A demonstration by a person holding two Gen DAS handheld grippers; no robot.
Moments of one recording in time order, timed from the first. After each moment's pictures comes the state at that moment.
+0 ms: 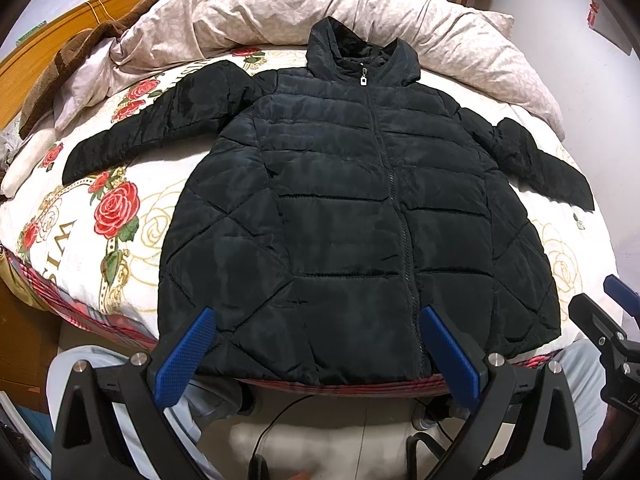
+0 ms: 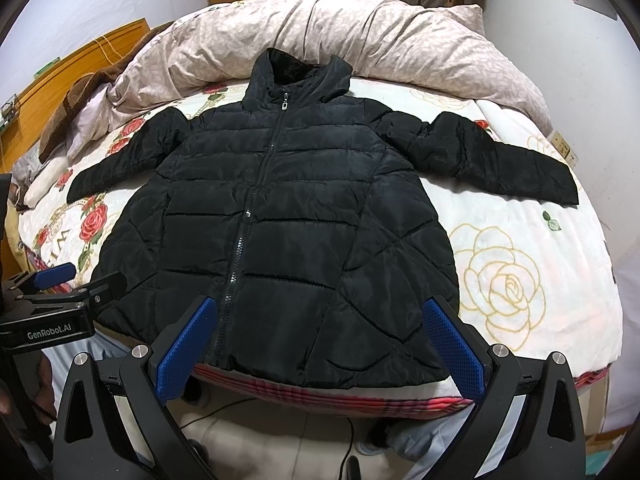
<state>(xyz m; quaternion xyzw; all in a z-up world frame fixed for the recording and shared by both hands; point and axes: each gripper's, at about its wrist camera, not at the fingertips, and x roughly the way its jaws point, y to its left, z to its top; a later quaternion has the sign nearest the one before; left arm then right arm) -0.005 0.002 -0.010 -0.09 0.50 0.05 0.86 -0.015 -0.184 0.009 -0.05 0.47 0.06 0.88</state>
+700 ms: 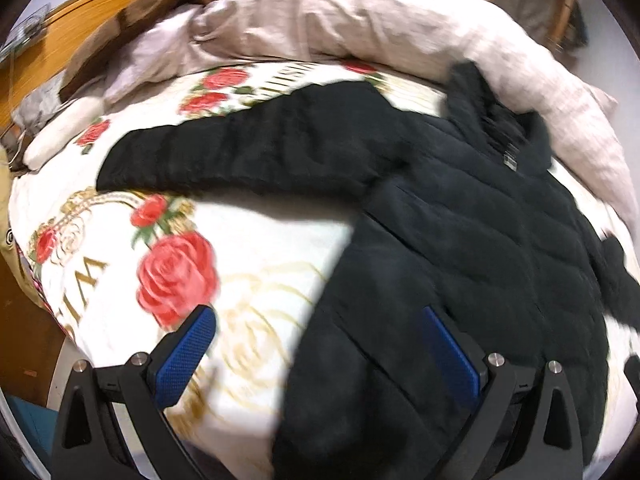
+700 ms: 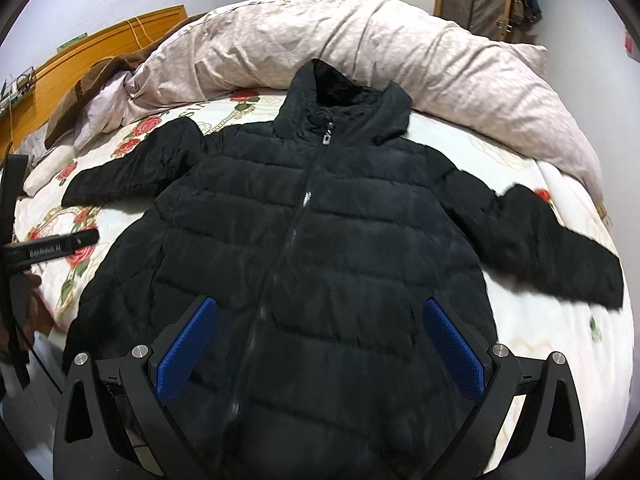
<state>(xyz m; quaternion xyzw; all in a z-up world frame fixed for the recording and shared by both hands) 0.105 0.168 -0.050 -0.16 0.47 0.18 0.85 0.116 -0.120 -0.014 -0.11 0.45 0.12 0.88</state>
